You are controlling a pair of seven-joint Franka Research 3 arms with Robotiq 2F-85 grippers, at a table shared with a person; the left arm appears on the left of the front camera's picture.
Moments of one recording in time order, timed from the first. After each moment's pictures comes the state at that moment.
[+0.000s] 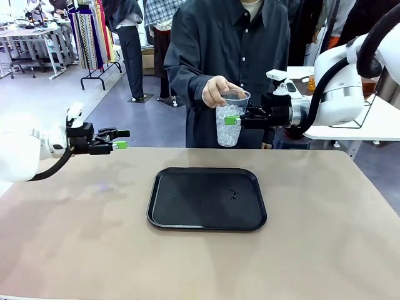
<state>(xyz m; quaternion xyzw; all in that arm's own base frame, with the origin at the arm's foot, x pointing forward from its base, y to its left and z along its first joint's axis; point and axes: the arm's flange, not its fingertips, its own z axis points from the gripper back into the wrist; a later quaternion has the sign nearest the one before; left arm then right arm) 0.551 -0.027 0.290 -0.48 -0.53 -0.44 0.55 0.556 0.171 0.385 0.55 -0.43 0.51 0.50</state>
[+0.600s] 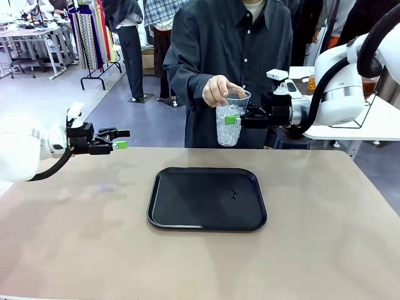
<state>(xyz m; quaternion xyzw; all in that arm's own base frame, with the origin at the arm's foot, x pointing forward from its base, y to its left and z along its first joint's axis) 0.551 -0.027 0.290 -0.48 -0.53 -0.44 0.55 0.556 0.171 0.386 0.55 -0.43 0.51 0.50</state>
